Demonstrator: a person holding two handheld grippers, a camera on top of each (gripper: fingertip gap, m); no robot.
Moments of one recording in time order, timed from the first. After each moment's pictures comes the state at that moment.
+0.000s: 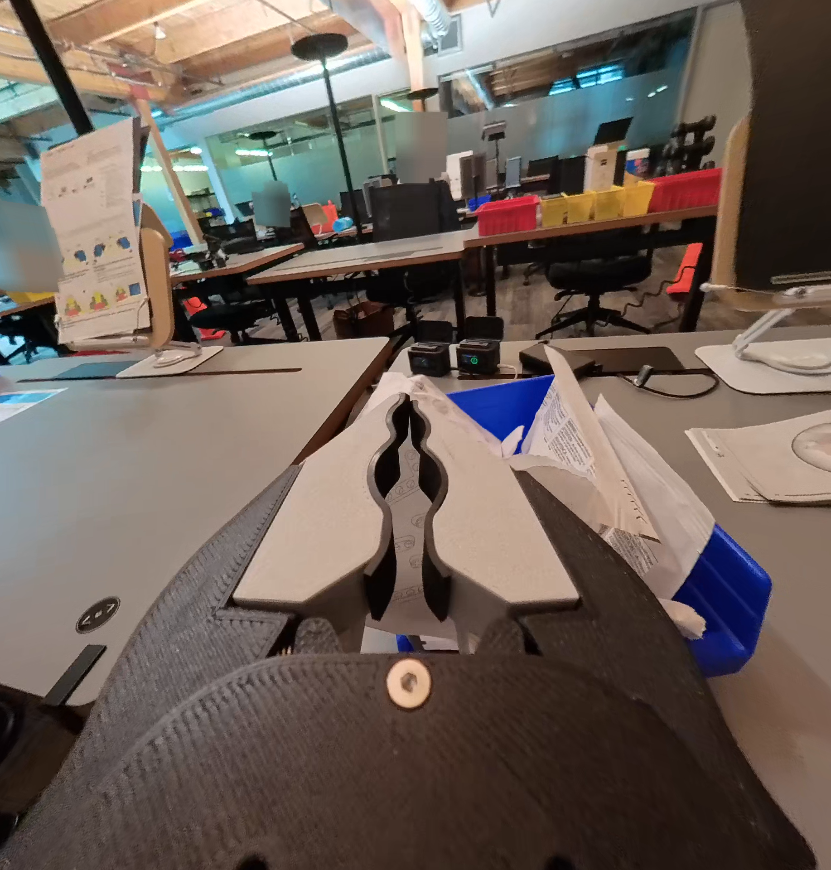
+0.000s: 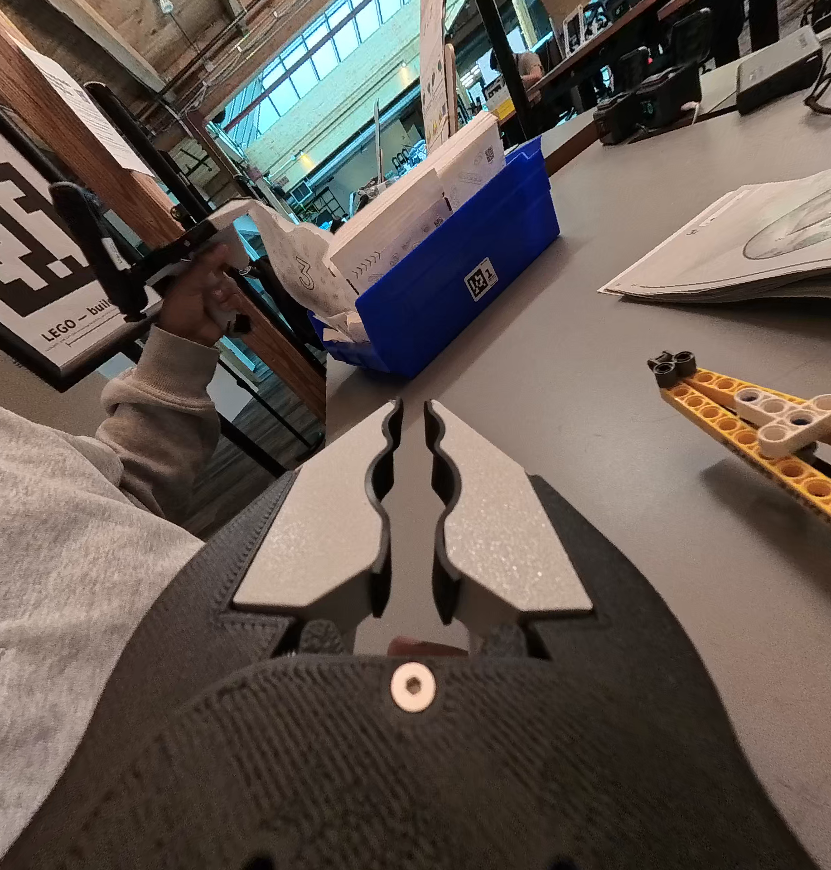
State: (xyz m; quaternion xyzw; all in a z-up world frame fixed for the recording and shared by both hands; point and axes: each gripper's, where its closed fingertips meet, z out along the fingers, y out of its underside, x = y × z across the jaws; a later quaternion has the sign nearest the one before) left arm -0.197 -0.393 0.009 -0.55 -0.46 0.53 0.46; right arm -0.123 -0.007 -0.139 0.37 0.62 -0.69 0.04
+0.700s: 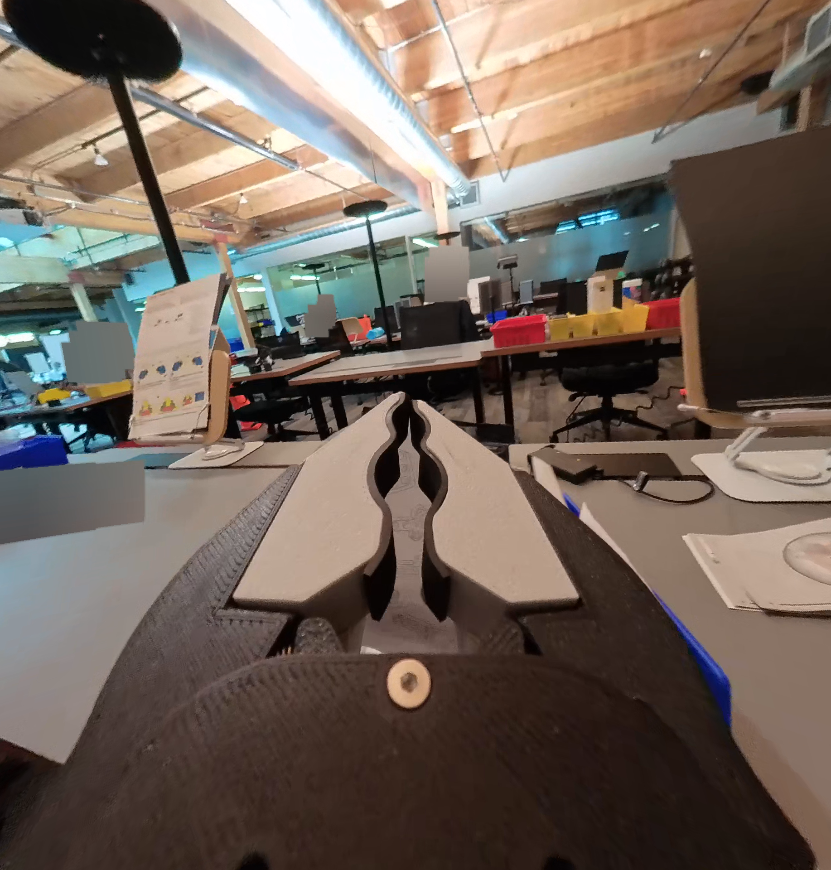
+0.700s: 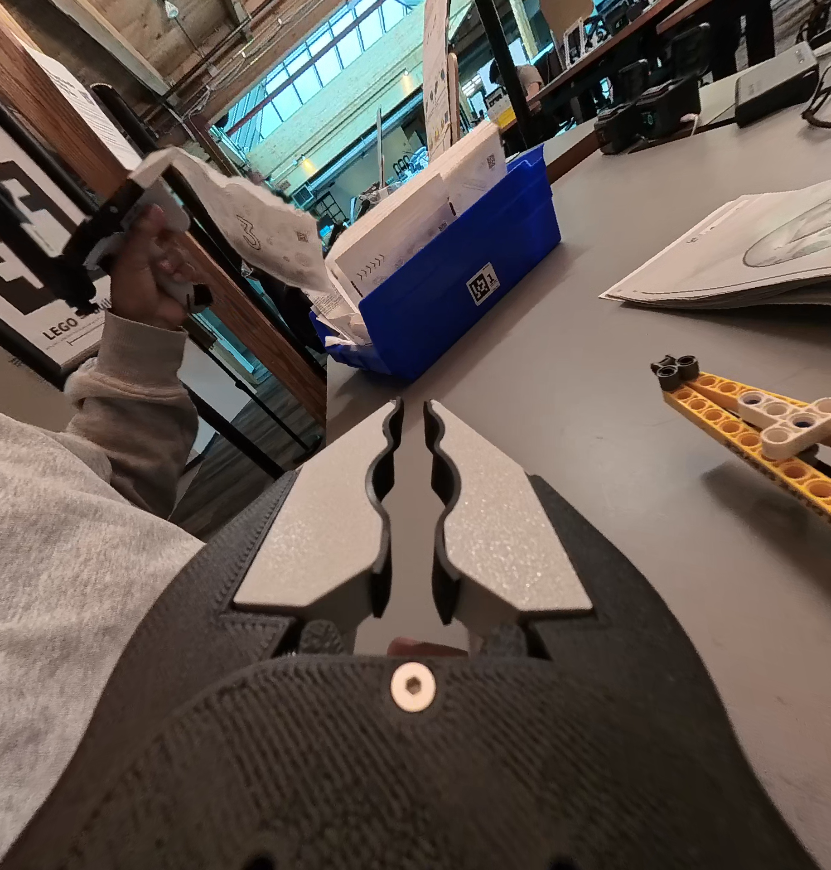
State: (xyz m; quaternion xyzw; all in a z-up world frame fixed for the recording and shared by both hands) left arm -0.157 -0.378 0.088 -0.47 -0.40 0.60 0.51; right arm -0.121 -0.007 -0.136 0.36 0.62 -0.70 0.03
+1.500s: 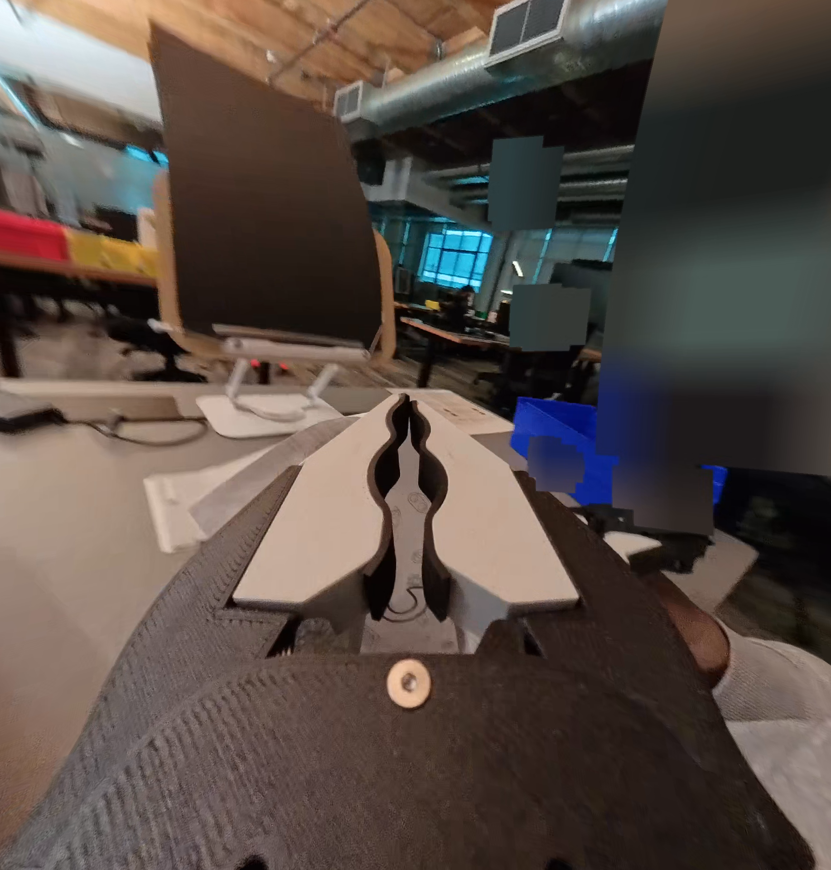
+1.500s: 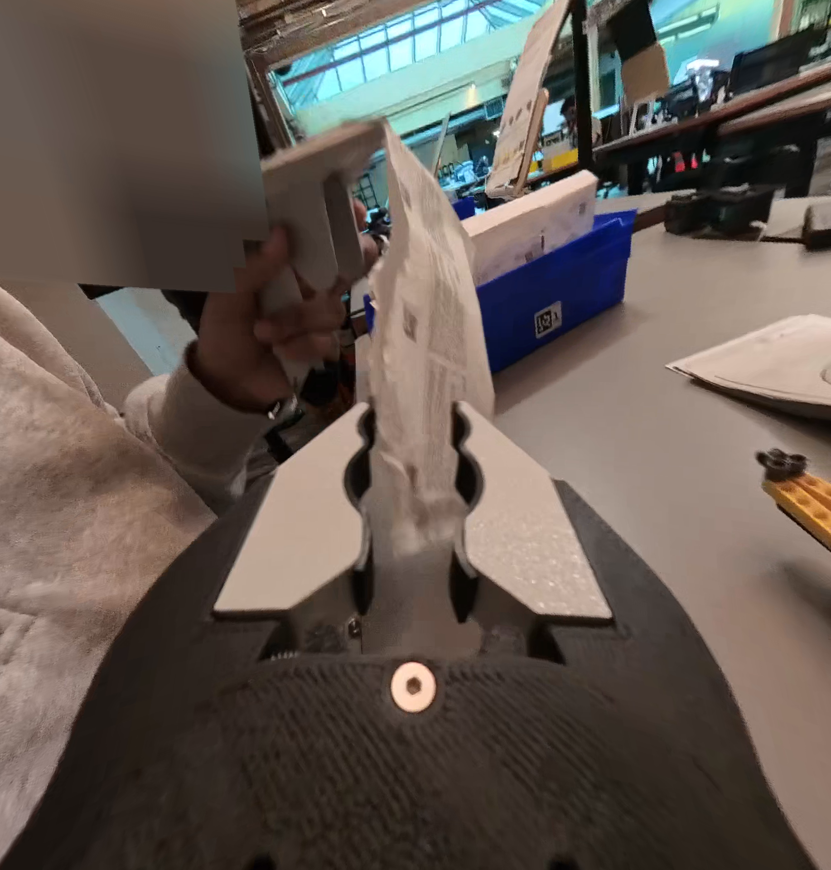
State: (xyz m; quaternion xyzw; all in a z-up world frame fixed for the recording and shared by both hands) left arm -0.119 -0.072 -0.015 -0.57 -0.29 0.19 0.75; right arm -0.073 -0.028 -0.104 0.25 0.65 -0.71 -0.04
